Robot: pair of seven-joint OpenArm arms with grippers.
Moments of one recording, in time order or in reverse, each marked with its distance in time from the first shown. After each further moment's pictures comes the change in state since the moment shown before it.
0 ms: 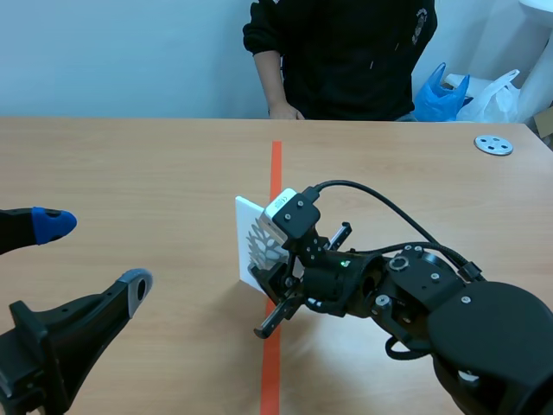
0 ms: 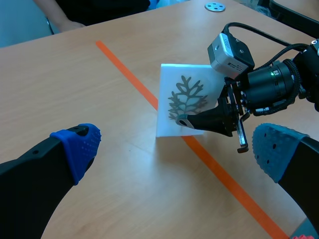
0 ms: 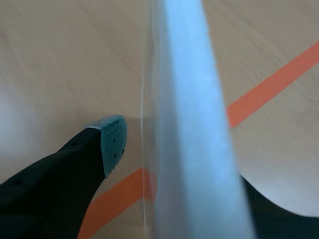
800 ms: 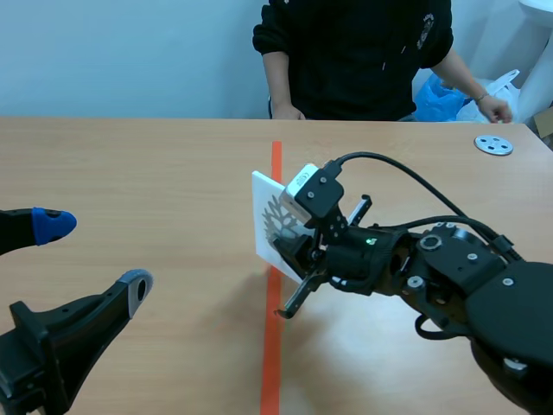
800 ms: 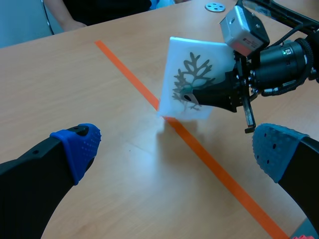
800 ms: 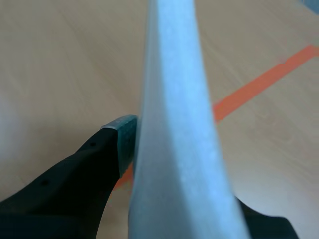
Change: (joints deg) left arm 0.0 0.0 0.0 0.0 0.0 0.0 0.0; right arm 0.0 6.1 0.4 7.1 0.0 0.1 0.9
